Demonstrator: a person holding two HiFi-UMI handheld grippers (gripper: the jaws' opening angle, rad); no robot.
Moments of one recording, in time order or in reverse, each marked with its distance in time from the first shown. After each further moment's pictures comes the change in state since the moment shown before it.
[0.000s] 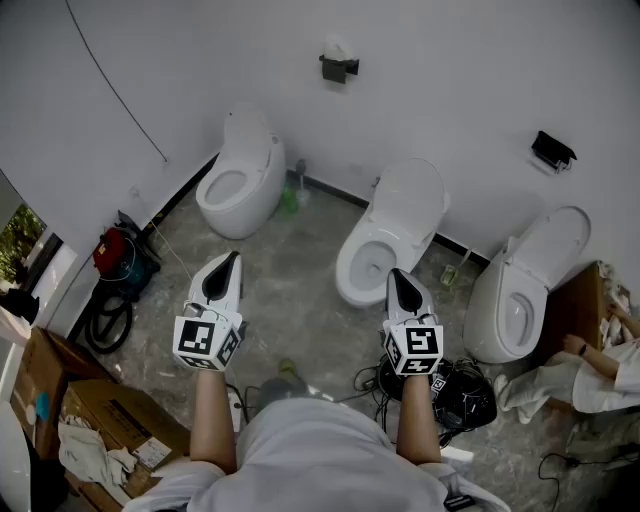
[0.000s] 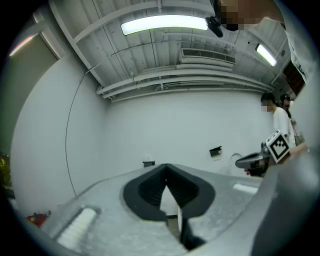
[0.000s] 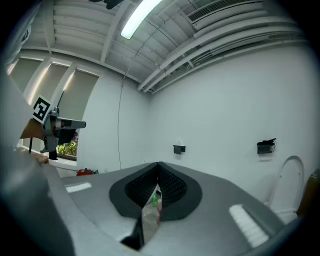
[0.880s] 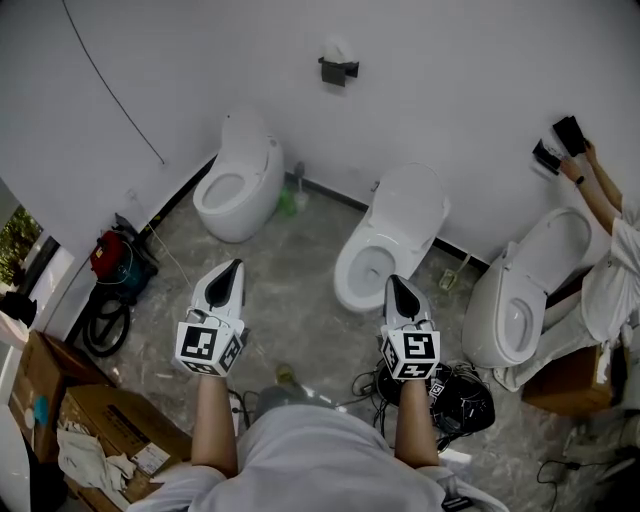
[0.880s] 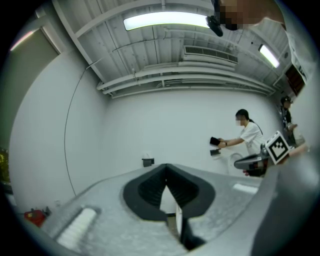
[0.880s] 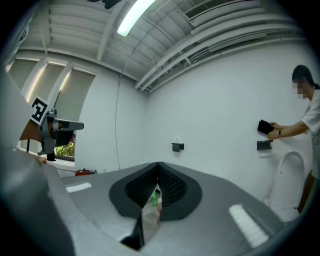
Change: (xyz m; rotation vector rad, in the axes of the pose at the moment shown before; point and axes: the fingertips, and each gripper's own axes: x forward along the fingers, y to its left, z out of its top) left arm 0.024 0.004 -0.014 -0.027 0.026 -0.008; right arm 0.023 -0.012 -0.009 0.023 0.020 -0.017
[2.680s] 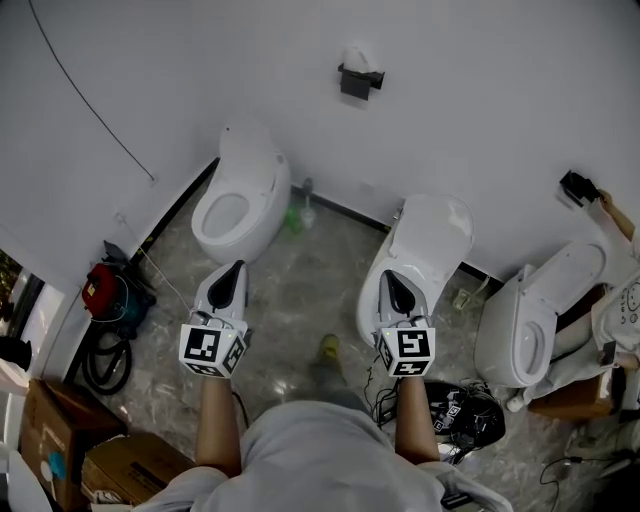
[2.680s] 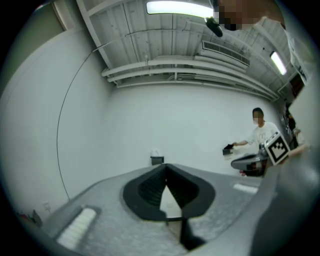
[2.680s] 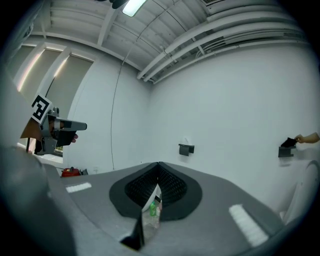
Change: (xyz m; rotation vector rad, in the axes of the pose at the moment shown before) left arm 0.167 0.238 -0.051 -0.061 0.011 -0.041; right arm 0.286 0.074 0.027 -0.060 0.027 -0.017
